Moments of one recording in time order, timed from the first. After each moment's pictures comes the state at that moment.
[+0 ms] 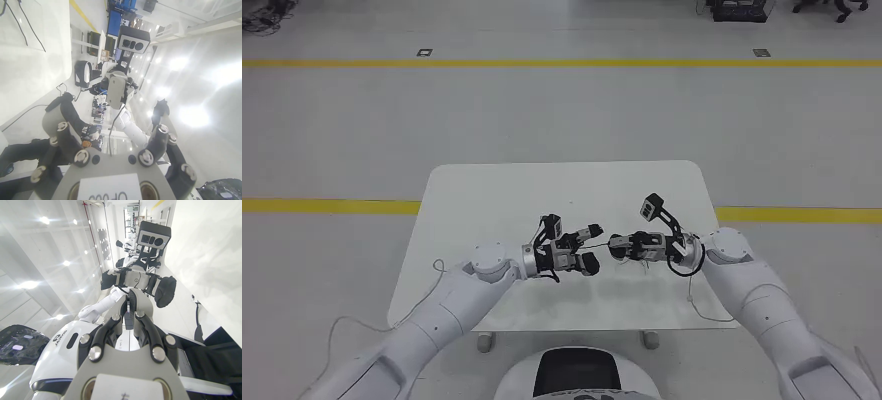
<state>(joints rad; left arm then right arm) 1.09 -1.22 -0.69 -1.13 -0.78 -0.15 -0.86 -1.13 -1.11 1.02 -1.01 0.67 -0.27 1.34</state>
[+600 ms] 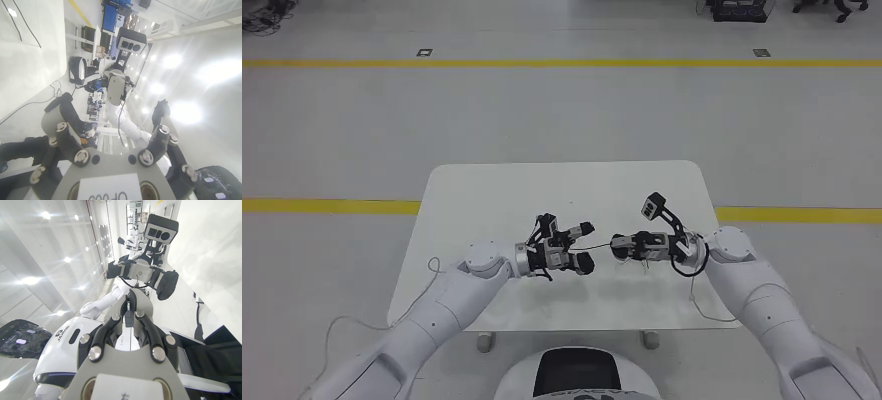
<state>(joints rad) 1.08 -1.22 -0.72 -1.06 -0.84 -0.16 -0.97 -1.14 -1.11 1.04 -1.01 0.67 -0.27 1.38</state>
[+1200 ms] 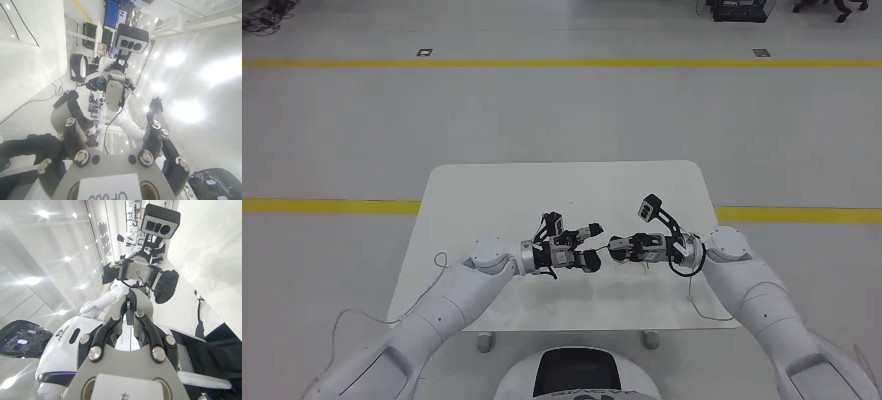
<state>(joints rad) 1.04 -1.25 -0.69 -1.03 -0.83 -0.16 -0.97 -1.12 -1.12 1.02 -0.98 0.68 -0.28 1.39</state>
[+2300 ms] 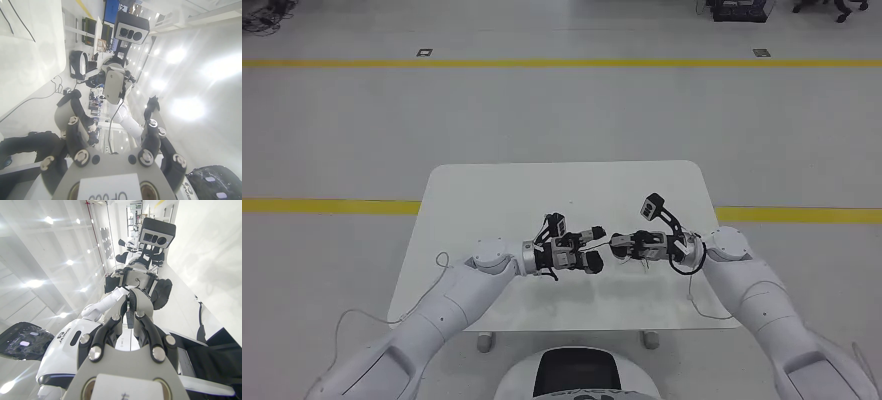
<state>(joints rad) 1.04 -1.26 -0.70 -1.02 -0.82 -0.16 -1.00 -1.11 -1.13 1.03 -0.94 0.69 -0.29 1.38</state>
